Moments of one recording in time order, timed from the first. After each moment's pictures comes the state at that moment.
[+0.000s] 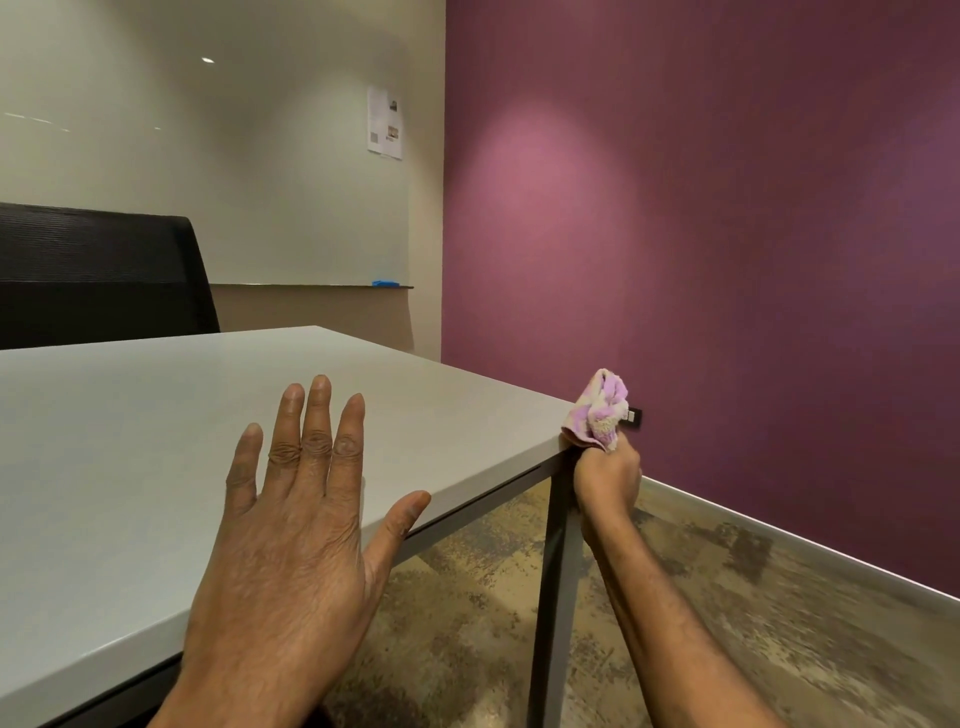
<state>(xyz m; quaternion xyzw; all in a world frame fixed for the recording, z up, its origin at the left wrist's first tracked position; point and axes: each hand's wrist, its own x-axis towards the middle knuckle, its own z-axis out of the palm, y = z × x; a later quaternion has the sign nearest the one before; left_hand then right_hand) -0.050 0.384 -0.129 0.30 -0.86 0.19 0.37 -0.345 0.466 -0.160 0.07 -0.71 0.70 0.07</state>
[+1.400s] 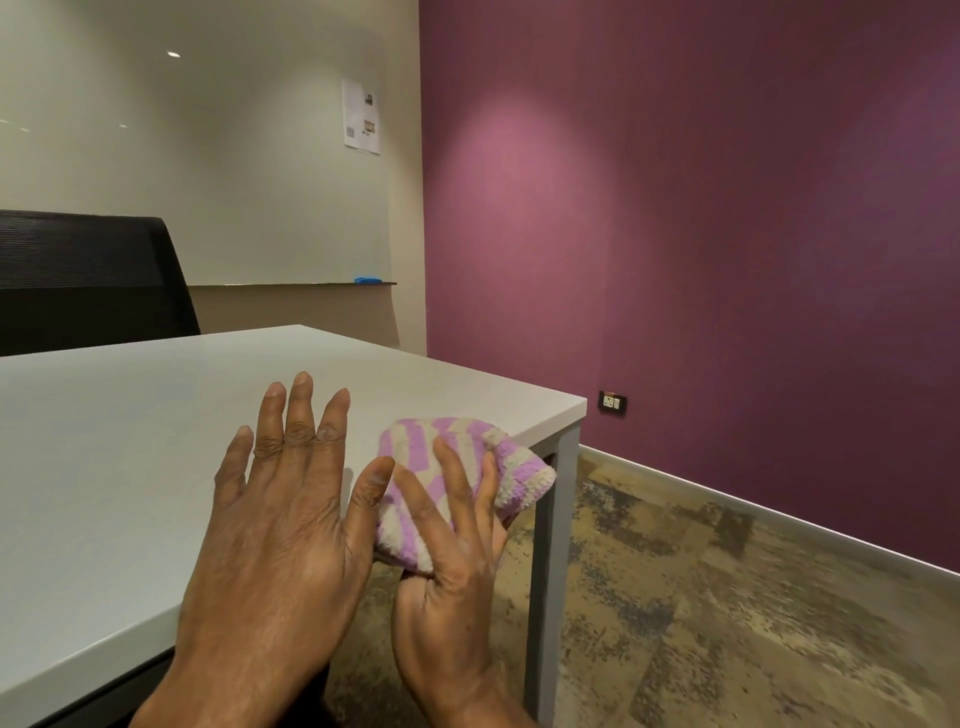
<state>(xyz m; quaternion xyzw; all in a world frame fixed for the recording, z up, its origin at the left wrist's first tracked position) -0.043 0.389 -0.123 0.26 -0.87 0.02 0.41 -0.148 0.451 -0.202 0.41 -0.63 0.59 0.29</state>
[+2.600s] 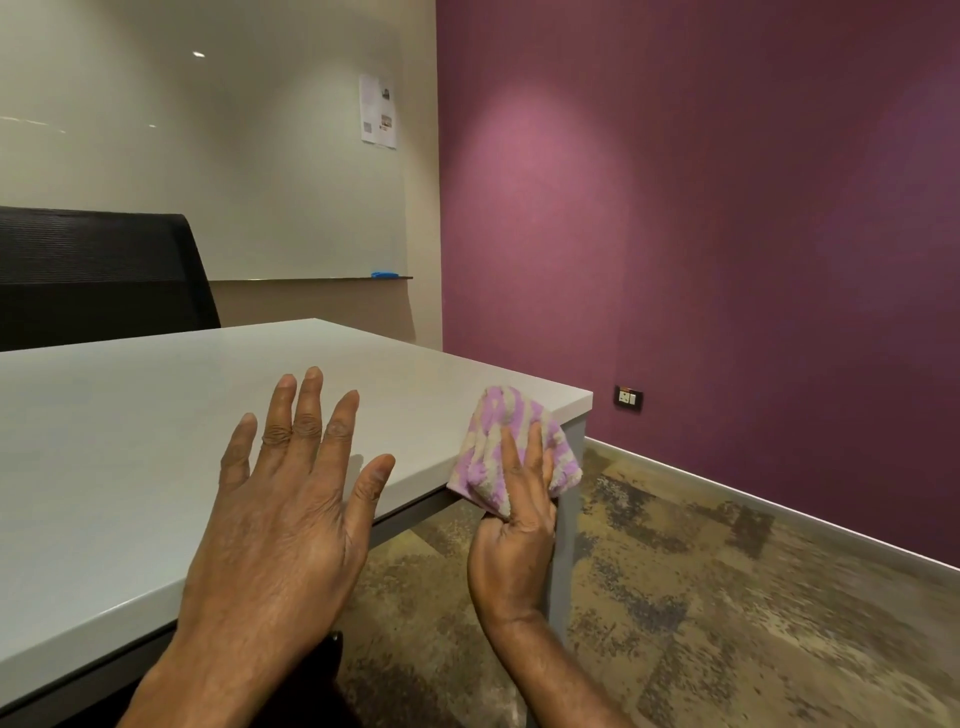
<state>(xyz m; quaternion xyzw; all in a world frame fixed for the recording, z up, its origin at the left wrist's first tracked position) -0.044 0.389 -0.125 0.28 -0.88 0.12 0.38 -0.218 0.454 -0.219 0.31 -0.64 0.65 0.26</state>
